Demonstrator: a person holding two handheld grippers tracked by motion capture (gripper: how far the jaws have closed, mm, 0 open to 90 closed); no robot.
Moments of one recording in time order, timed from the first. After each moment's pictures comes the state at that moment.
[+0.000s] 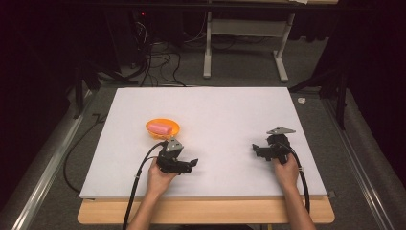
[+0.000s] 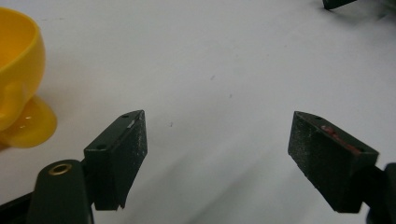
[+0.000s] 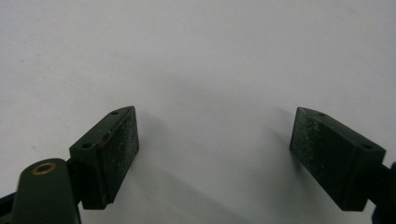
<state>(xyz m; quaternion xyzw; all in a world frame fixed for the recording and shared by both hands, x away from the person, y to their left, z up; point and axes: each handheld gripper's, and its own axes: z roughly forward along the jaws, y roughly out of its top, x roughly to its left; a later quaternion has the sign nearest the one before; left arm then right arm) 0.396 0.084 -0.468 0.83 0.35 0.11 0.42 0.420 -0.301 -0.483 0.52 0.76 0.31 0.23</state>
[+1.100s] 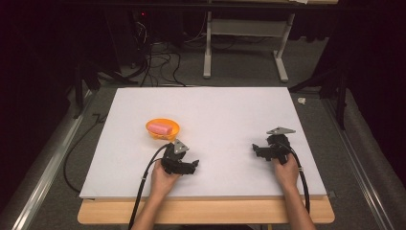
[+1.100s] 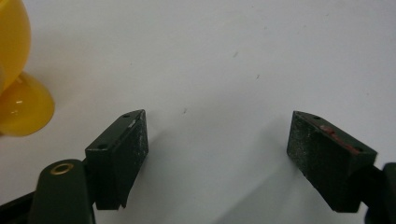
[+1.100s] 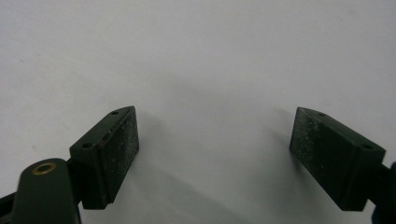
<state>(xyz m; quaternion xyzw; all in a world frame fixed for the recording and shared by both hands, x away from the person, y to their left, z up) 0.400 0.072 -0.487 0.84 0.36 0.15 0.38 0.419 -0.301 -0.483 0.52 0.76 0.31 0.23</state>
